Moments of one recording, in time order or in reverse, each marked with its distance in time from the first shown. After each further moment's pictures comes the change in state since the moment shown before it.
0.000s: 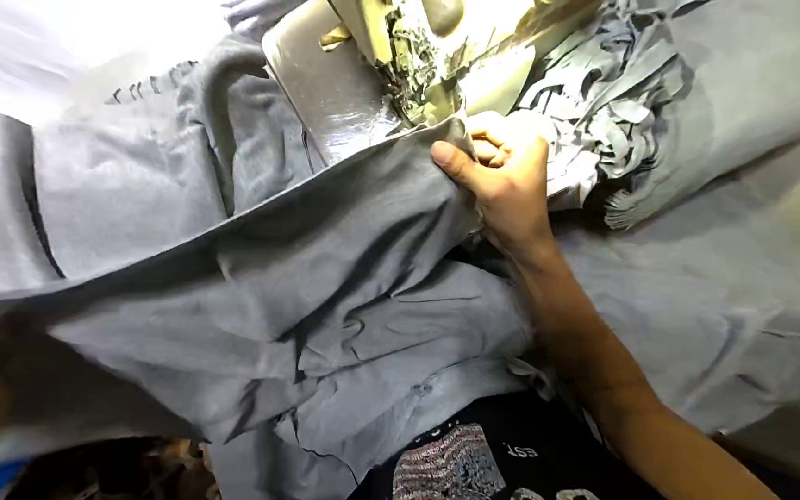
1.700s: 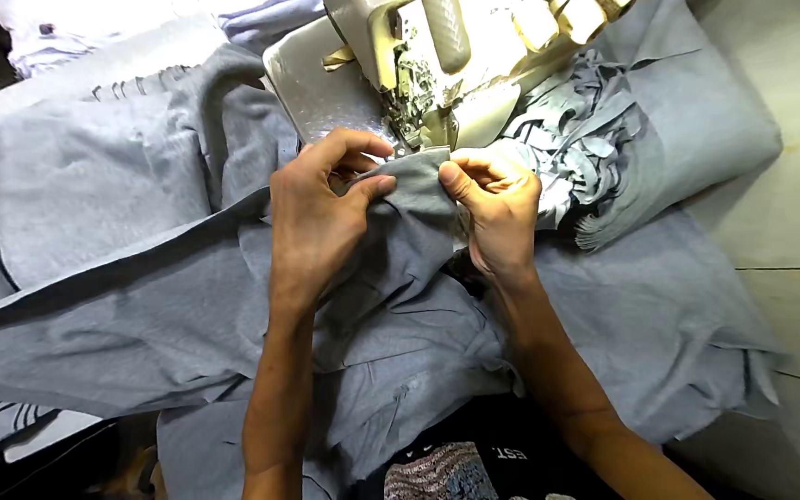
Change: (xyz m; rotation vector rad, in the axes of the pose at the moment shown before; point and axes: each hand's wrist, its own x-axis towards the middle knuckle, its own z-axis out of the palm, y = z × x) left_hand 0.053 0.254 0.172 -0.598 -0.152 0.531; right_hand -0.009 -0.001 0.006 0.025 0.102 -0.023
